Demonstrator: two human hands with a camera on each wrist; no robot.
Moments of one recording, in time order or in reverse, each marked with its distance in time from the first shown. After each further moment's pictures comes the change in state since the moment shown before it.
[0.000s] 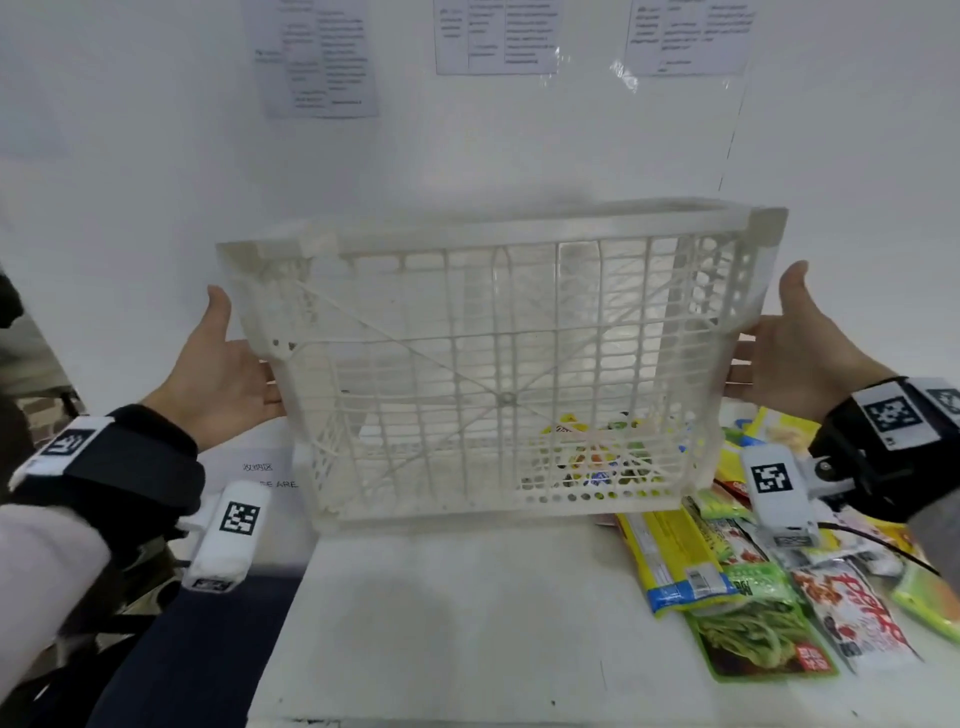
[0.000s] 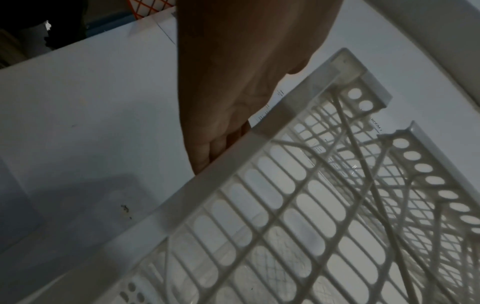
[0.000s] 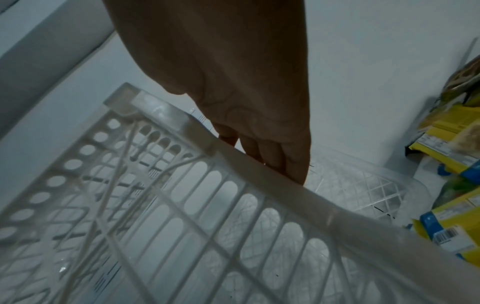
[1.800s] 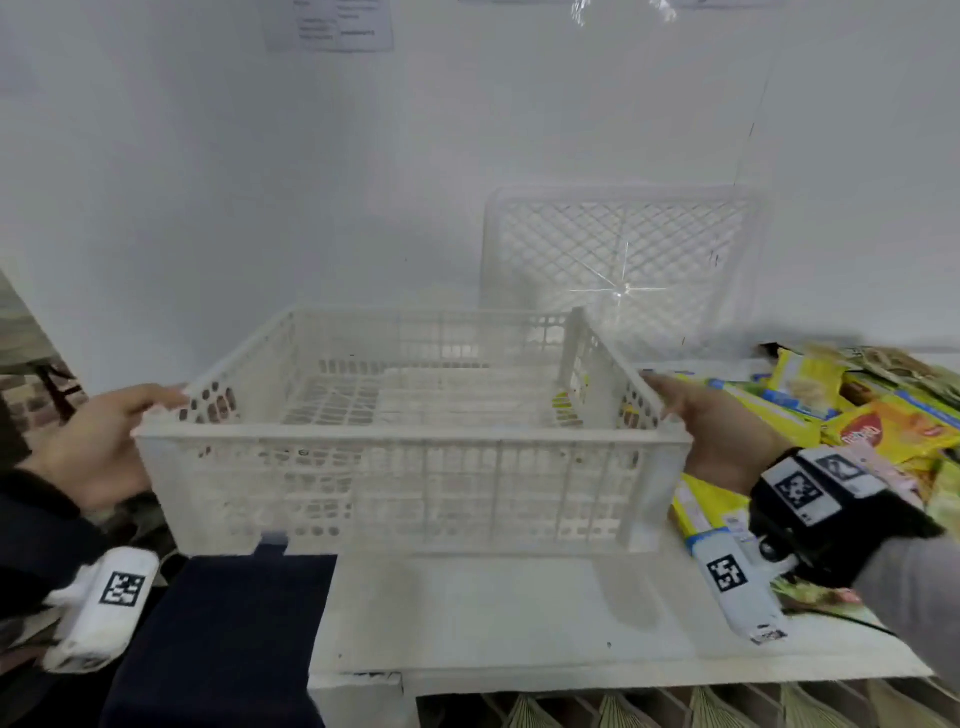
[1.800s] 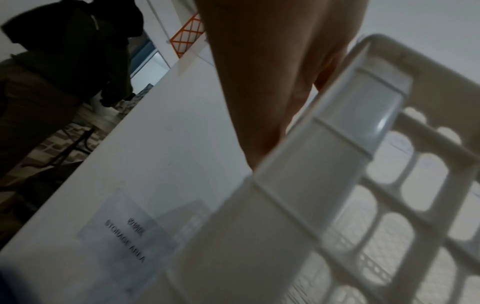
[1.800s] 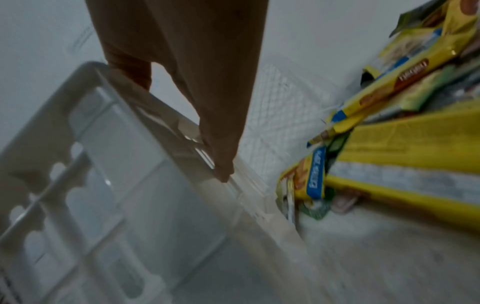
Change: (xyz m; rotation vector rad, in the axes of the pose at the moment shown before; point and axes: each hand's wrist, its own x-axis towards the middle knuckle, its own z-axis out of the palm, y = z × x) left_hand -0.012 -0.067 -0.186 -0.032 0.043 -0.122; right_hand -0.028 0.105 0.102 0.190 -0.332 0.079
